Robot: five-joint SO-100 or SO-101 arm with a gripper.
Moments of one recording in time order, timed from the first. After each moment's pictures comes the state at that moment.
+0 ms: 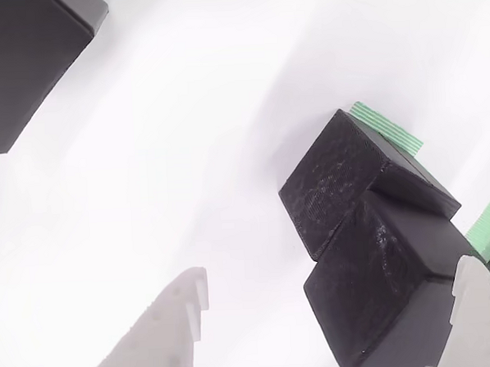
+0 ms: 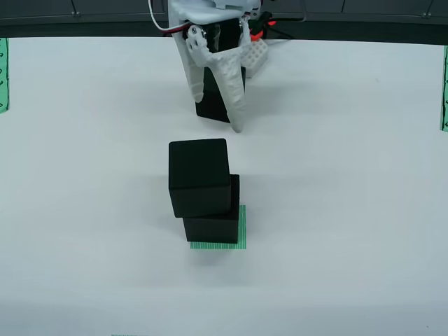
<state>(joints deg) 3.3 123.8 113.4 90.2 -39.4</state>
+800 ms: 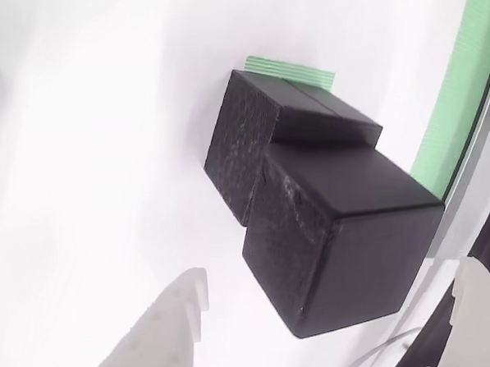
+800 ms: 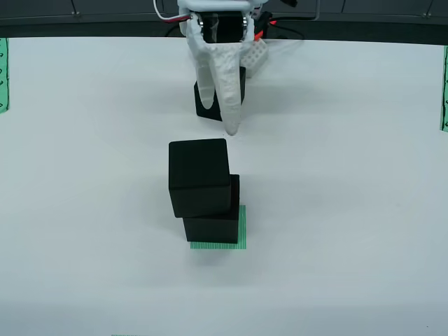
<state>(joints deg) -0.3 125.2 111.9 84.4 -23.7</state>
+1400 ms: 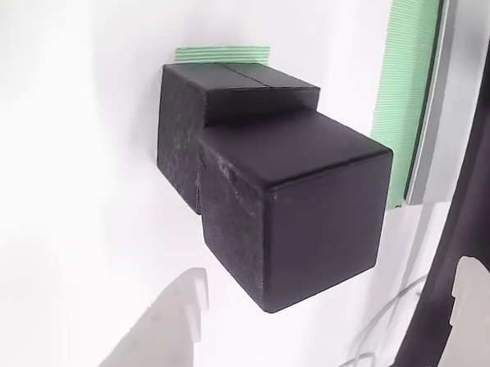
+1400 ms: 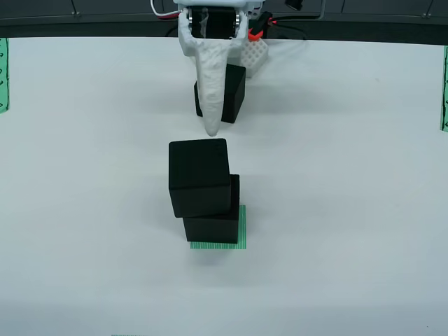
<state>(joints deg) 0.7 125.2 111.1 79.5 -8.6</state>
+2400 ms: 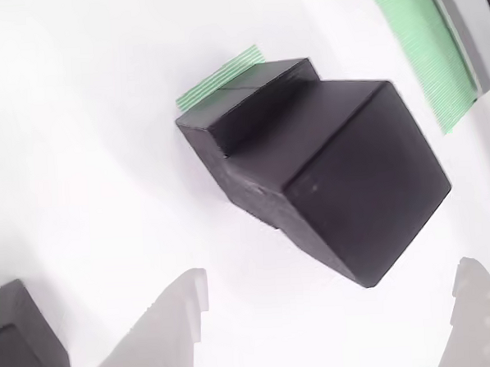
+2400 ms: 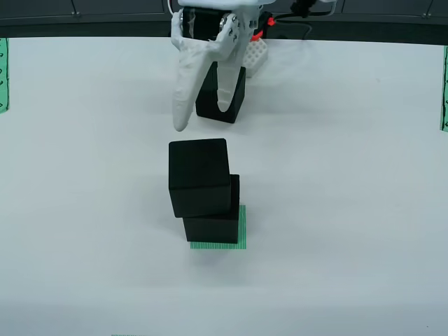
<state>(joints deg) -2.8 125.2 111.5 83.9 29.9</state>
